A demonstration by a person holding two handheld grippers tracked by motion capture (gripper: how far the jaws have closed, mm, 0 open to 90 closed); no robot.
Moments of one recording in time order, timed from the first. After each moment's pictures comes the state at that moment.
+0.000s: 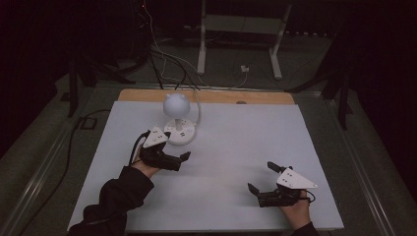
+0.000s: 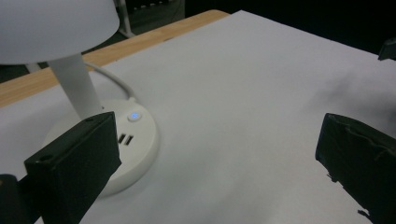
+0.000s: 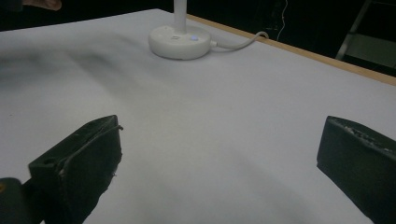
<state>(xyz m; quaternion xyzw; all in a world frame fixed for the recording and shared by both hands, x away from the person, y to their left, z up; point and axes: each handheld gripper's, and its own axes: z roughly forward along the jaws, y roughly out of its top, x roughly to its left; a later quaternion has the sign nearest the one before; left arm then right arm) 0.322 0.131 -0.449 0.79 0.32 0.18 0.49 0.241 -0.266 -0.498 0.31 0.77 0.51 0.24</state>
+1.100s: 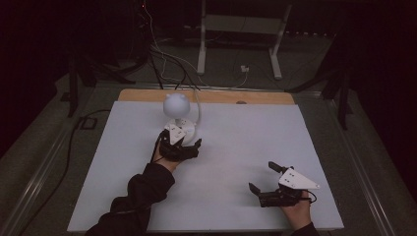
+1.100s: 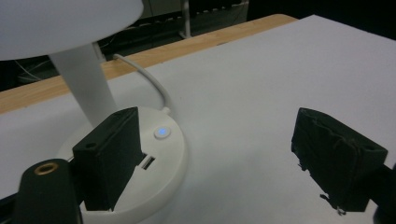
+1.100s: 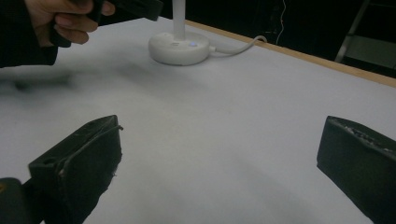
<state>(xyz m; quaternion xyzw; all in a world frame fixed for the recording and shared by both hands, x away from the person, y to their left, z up) 0.348 0.080 -0.478 0.74 0.41 0.27 0.45 0.240 -0.268 -0.496 0.31 0.76 0.52 0.24</state>
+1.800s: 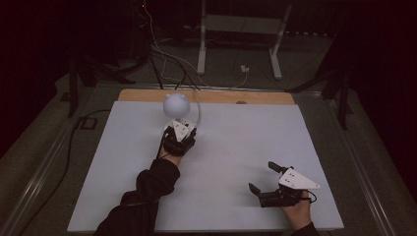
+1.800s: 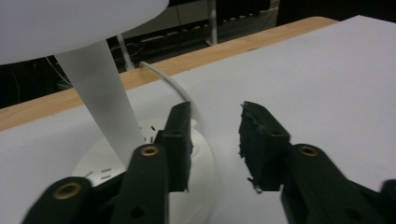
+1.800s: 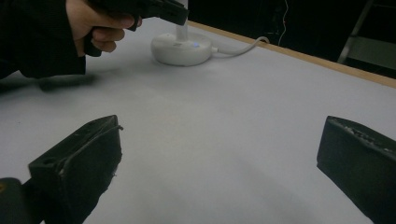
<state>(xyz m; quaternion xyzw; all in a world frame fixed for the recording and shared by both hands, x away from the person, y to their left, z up) 0.371 0.071 -0.494 0.72 0.43 0.33 0.44 0.240 -0.268 -0.496 0.31 0.76 0.52 0.24</state>
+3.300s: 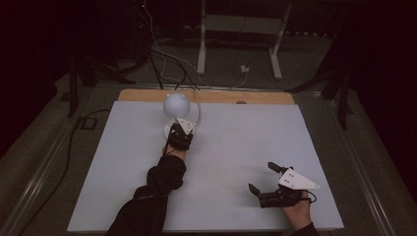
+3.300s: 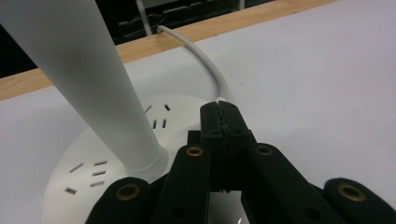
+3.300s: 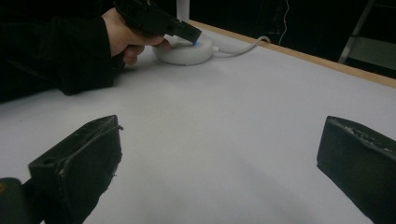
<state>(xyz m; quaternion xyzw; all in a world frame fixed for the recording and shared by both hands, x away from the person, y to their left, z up) 0.406 0.059 -0.523 0.72 0.48 0.33 0.38 0.239 -0.268 -0.496 0.31 0.76 0.52 0.24</state>
